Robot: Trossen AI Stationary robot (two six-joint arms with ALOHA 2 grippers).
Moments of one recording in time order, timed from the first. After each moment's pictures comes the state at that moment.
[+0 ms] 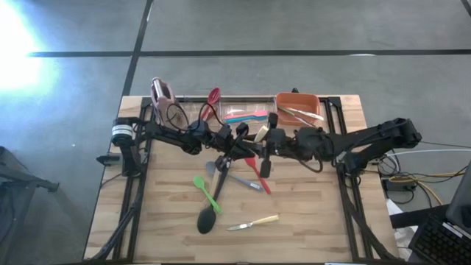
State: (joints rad) left arm 0.16 1.79 0.91 1.35 0.63 -0.35; right arm 0.17 1.38 1.12 0.29 0.34 -0.03
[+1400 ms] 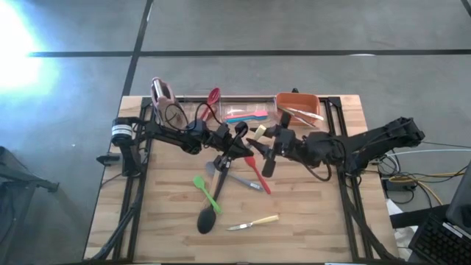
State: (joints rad) left arm 0.16 1.79 0.91 1.40 0.64 -0.35; right arm 0.26 1.34 1.16 0.26 0.61 -0.06
